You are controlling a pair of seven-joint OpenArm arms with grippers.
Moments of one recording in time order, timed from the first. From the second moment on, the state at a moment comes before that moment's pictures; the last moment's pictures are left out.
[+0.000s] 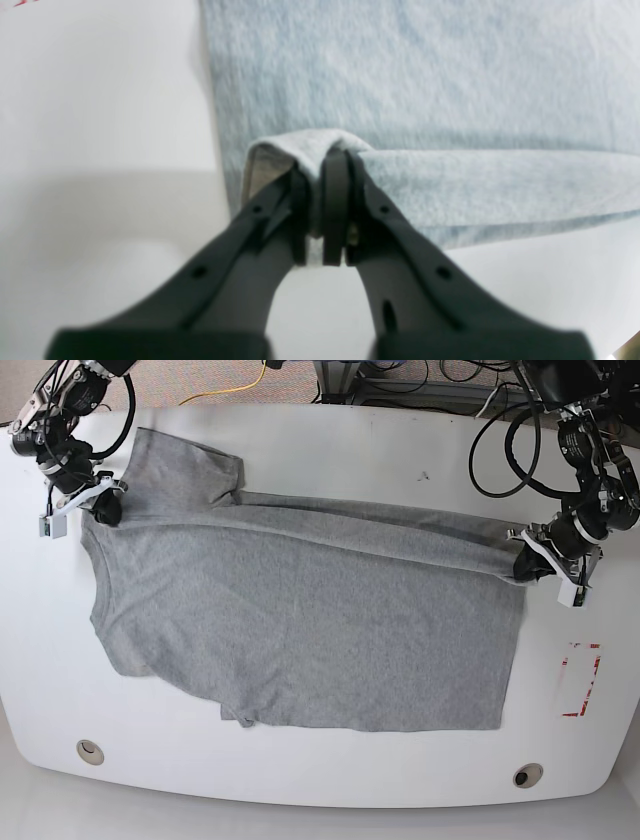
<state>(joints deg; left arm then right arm) 4.4 -15.8 -27.8 98.3 -36.0 -31.3 63.5 -11.6 10.6 51.2 93.2 43.8 40.3 -68.1</state>
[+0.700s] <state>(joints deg) 0.8 -15.8 -27.7 90.3 -36.2 -31.2 63.2 -5.8 11.6 48.2 93.1 41.4 40.4 -68.0</state>
